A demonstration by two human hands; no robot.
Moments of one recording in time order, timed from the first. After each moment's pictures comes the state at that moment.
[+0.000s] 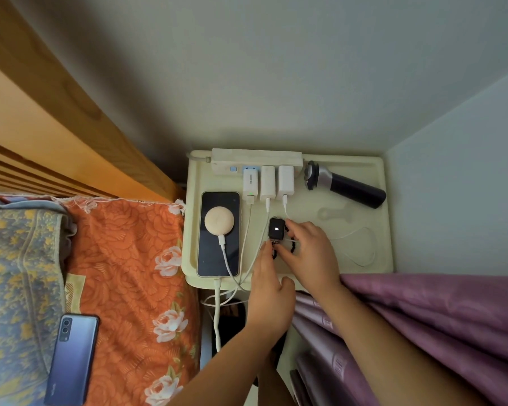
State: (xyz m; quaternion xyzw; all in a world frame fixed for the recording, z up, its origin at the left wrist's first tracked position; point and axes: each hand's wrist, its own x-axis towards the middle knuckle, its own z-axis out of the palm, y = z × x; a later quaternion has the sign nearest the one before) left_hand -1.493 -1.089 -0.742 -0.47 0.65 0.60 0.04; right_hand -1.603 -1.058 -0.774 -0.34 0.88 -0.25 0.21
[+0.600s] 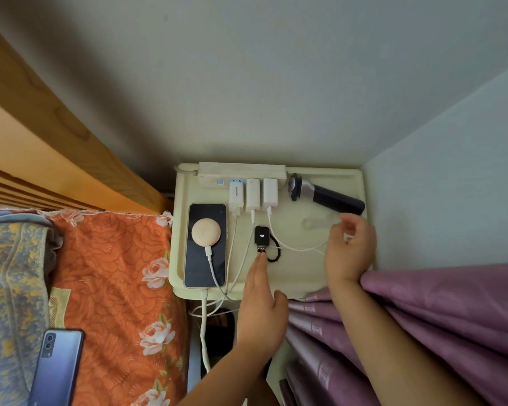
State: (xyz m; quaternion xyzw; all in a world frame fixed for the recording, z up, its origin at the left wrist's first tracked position) left_hand -1.495 -1.080 -0.721 -0.44 0.70 0.57 0.05; right_hand -1.651 -1.043 -0.745 -0.02 0.91 -0.42 0.01
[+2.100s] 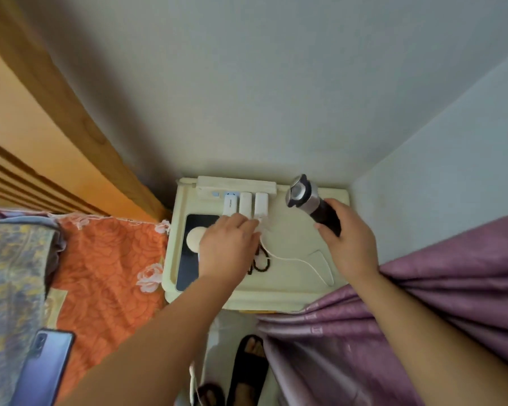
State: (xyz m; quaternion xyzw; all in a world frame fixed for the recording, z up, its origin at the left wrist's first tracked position) left_hand -1.536 -1.165 -0.713 -0.30 0.93 0.17 -0.12; right_hand -1.699 -1.026 -0.696 -0.34 0.89 -0.27 0.12
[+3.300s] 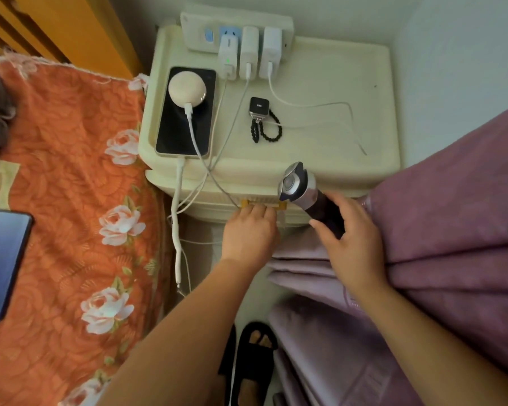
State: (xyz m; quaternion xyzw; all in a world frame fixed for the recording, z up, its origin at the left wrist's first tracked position) left_hand -1.442 -1.011 -0.882 -0.28 0.95 0.12 -0.09; right_hand -1.549 -0.892 -0.819 -0.34 0.87 -0.32 0.14
